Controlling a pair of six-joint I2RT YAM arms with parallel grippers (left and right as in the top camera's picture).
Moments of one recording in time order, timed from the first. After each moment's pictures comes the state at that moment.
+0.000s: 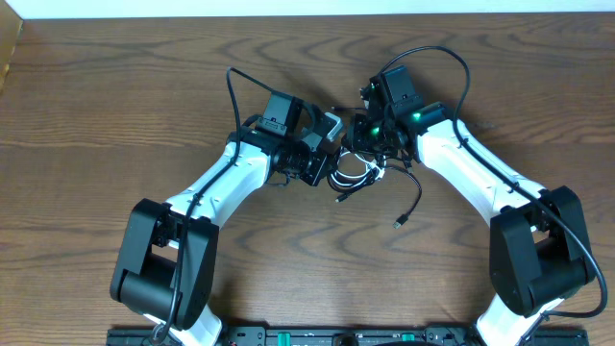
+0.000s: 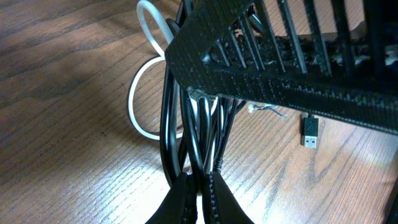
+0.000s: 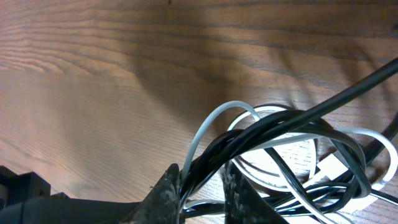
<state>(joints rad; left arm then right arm) -0.39 1.78 1.12 -0.47 0.58 0.13 0.43 1.86 1.33 -0.54 -0.36 0.58</state>
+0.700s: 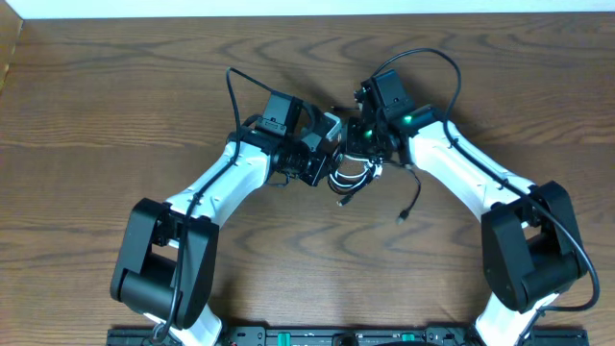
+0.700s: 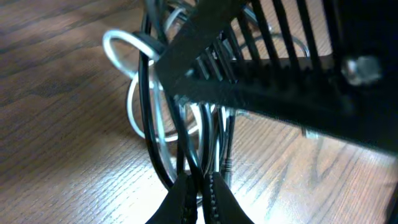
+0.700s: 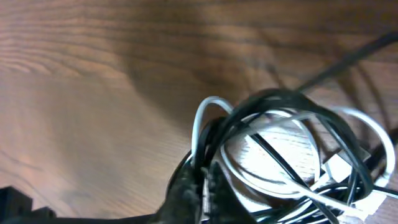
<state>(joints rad) -0.39 1.78 1.12 -0.47 0.57 0.12 0.46 1.89 1.33 -0.52 -0.32 0.59</state>
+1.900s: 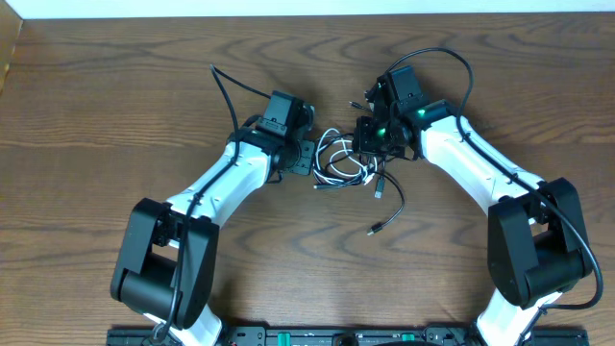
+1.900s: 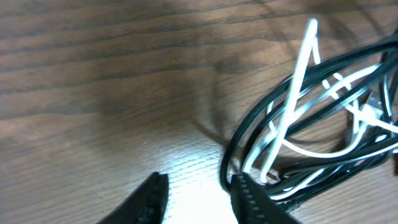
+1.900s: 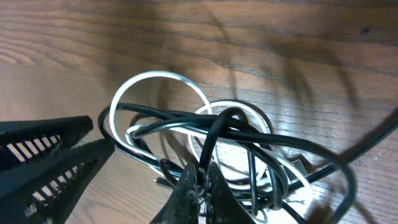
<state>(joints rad) -0.38 1.79 1.12 -0.47 0.15 -0.11 0.39 1.89 1.33 -0.57 -0.37 0.48</state>
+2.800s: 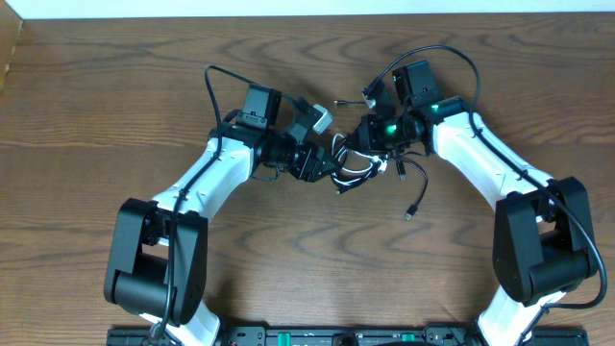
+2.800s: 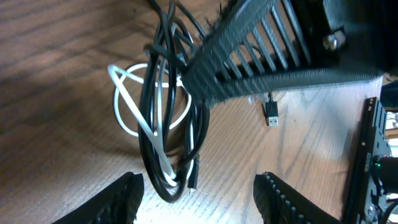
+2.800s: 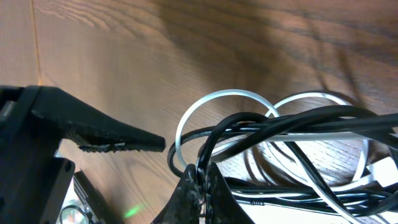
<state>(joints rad) -0.29 1.78 1.12 -0.45 0.79 0.20 0.34 1.89 1.33 -0.56 -0.66 0.35</state>
